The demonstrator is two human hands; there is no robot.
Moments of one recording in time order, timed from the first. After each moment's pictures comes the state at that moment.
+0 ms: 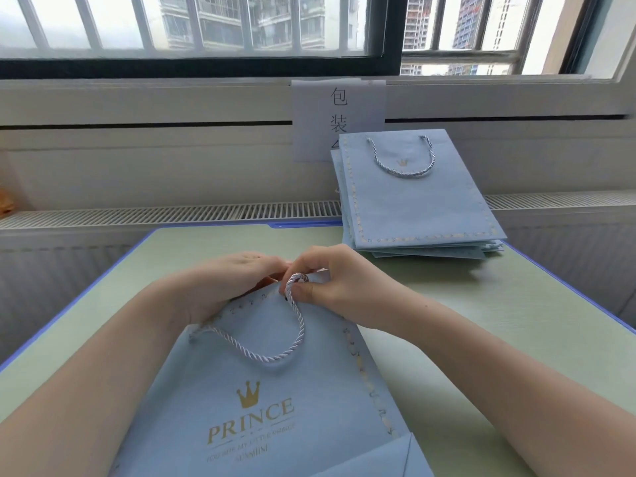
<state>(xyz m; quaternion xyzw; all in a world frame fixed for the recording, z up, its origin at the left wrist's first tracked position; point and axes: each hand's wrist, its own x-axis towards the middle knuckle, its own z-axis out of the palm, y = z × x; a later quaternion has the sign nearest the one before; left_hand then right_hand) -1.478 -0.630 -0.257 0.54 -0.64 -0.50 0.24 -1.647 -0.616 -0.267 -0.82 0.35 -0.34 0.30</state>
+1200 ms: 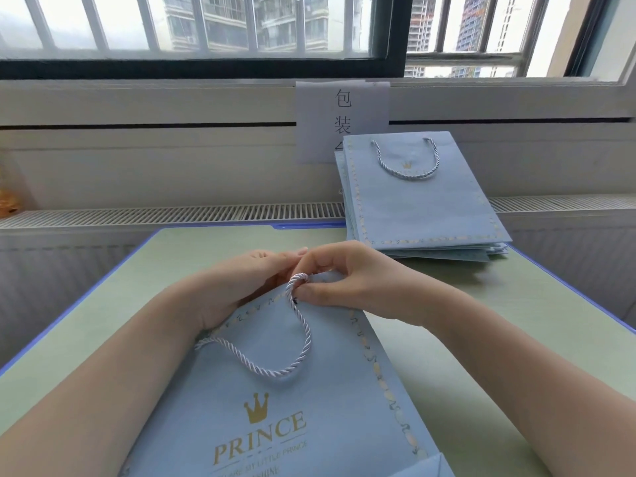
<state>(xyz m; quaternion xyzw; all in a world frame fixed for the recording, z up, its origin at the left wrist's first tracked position) -1.482 -0.627 -0.260 0.48 -0.59 -0.58 0.31 -1.657 -0.609 -0.251 -0.79 0.32 -0.31 0.43</state>
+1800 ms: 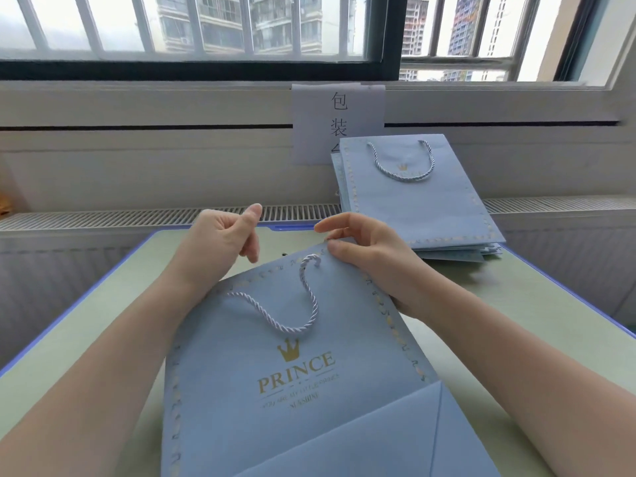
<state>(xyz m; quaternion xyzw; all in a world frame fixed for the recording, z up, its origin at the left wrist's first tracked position) -1.460 -0.645 -0.249 0.50 -0.68 -0.22 0.49 -1.668 -0.623 -0.253 -0.65 0.39 -0.45 0.47</state>
